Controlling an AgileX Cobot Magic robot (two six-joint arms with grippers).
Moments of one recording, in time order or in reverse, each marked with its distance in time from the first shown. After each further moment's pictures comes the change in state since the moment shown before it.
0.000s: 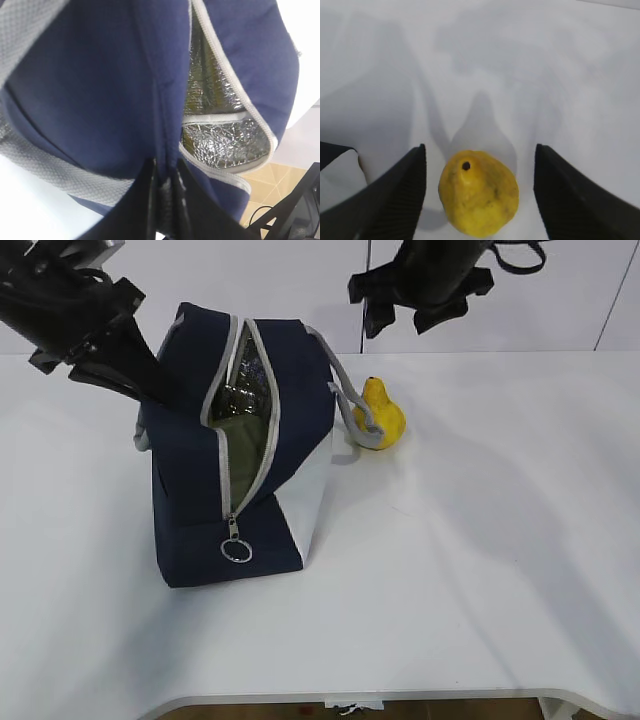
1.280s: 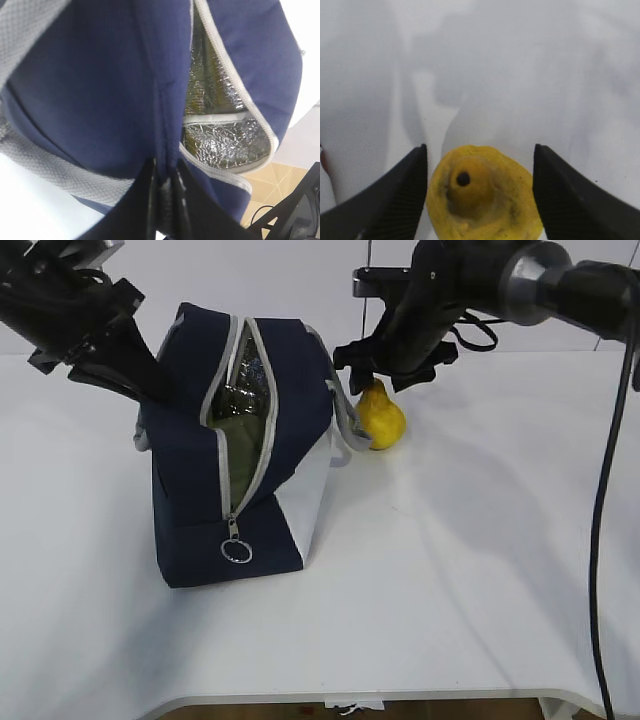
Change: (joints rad) left arm 0.000 0.000 0.000 0.004 0.000 0.000; right arm -0.005 0.181 -0.004 0.027 -0.134 0.012
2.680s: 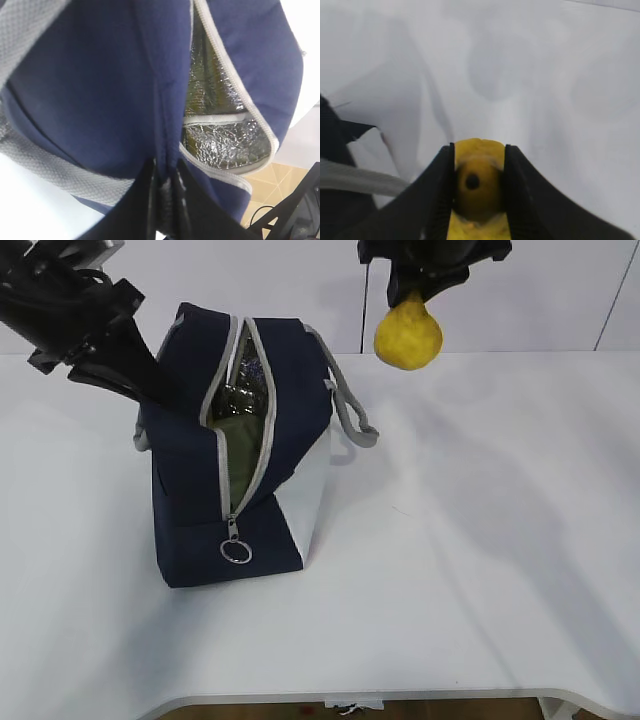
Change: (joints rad) left arm 0.000 0.000 0.000 0.002 0.000 0.000; right arm -0.001 -0.180 -0.187 0.000 0.338 0.001
